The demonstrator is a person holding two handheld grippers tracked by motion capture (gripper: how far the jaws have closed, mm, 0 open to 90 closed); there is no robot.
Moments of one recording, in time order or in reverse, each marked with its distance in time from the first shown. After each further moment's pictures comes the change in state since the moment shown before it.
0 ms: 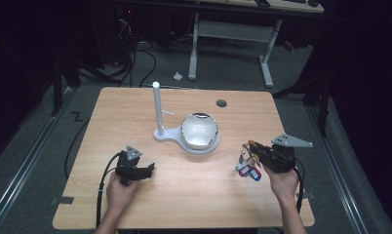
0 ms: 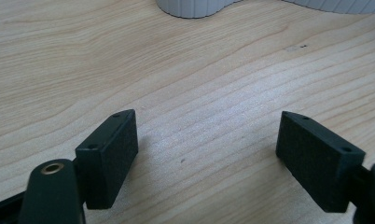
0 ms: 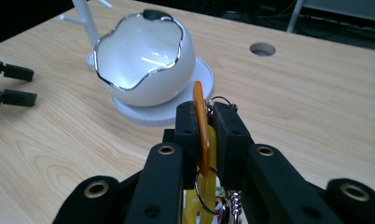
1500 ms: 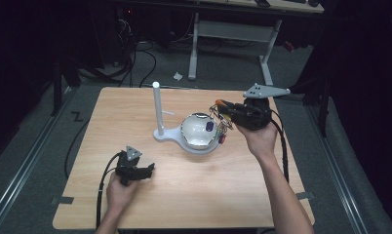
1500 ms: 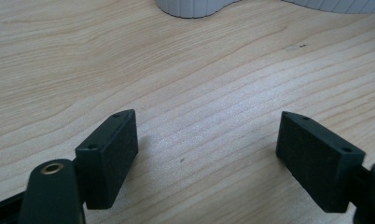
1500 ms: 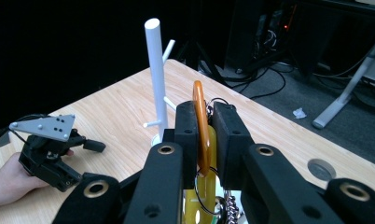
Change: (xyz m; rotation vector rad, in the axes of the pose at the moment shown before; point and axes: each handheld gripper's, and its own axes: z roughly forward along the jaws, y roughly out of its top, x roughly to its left) left arm 0.001 0.000 0.000 0.002 -0.004 0.005; right arm 0.055 0.144 0.024 -0.097 0.209 -0.155
